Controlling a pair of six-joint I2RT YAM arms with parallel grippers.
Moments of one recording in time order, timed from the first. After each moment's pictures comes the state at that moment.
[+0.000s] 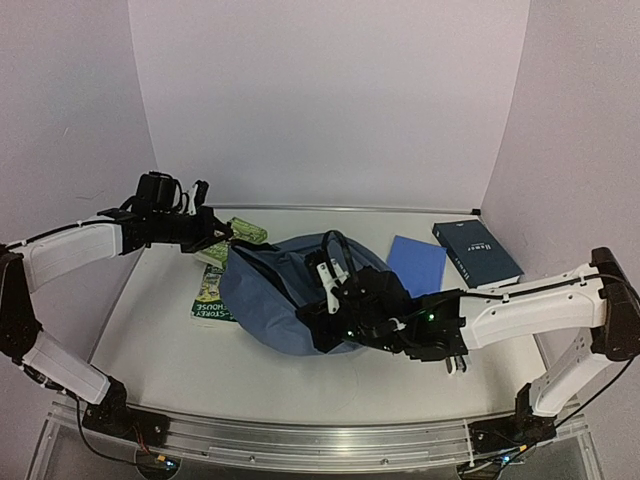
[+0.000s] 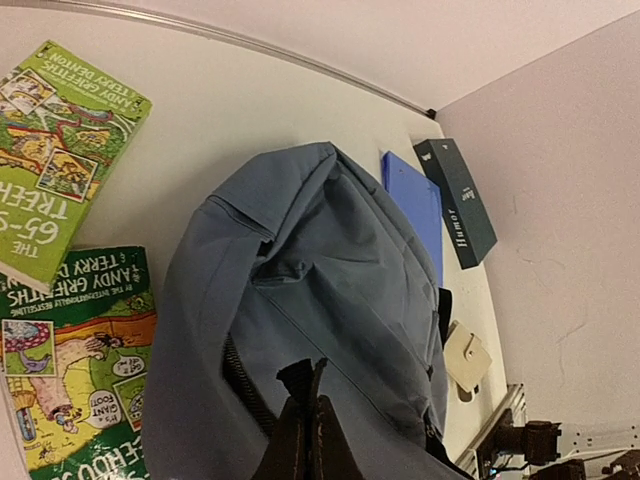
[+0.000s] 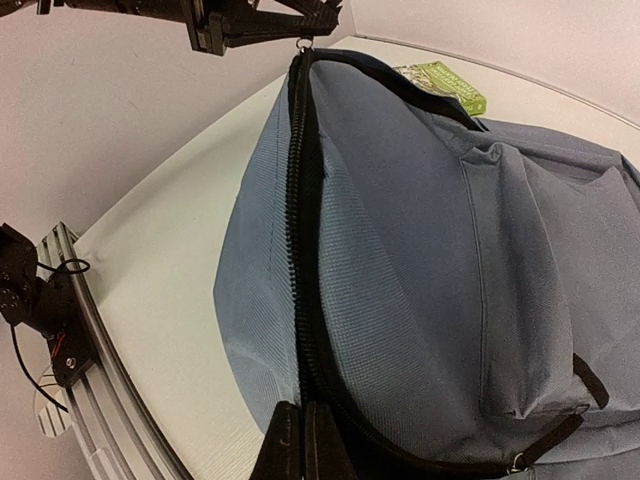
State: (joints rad) left arm -0.36 1.40 1.04 -0.22 0.44 -0.58; right arm 1.27 1.57 1.03 0.06 0.31 0.44
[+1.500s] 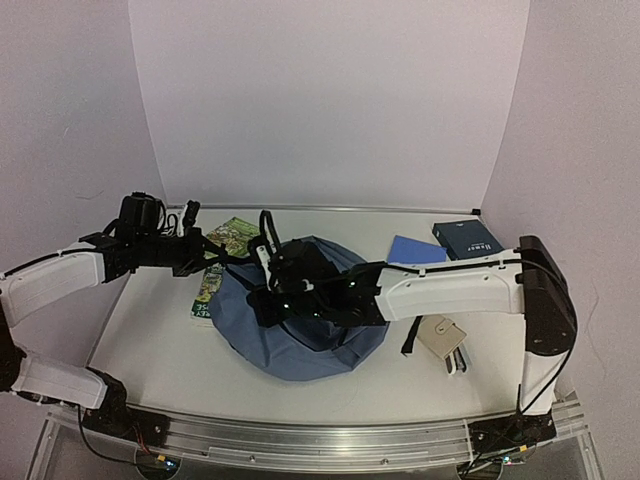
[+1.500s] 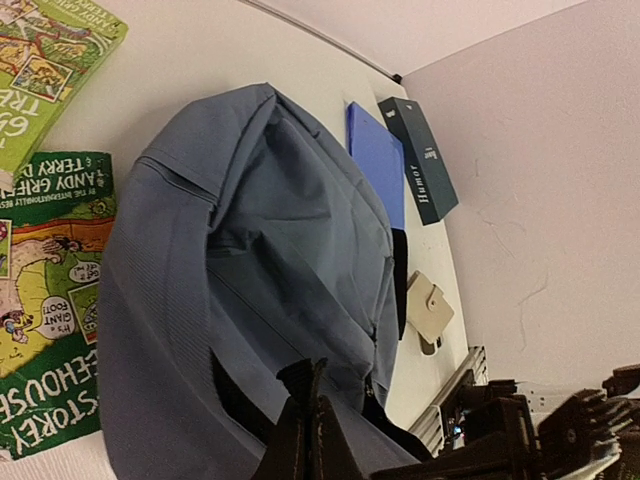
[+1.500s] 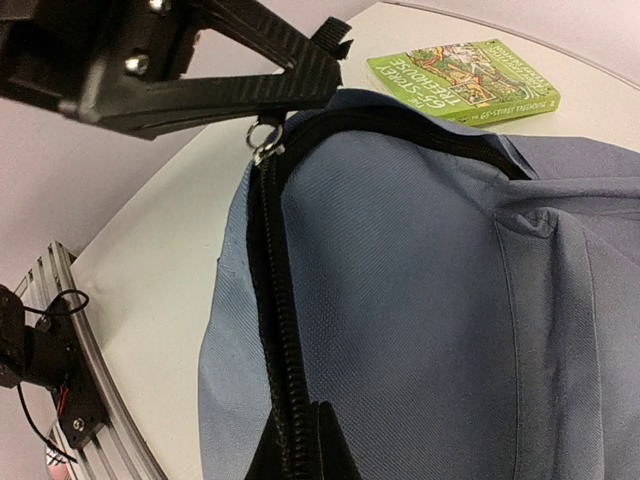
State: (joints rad) left arm -0.36 1.22 0.83 -0.19 0.56 -0.65; right arm 1.21 1.97 1.52 -0.11 0.18 0.44
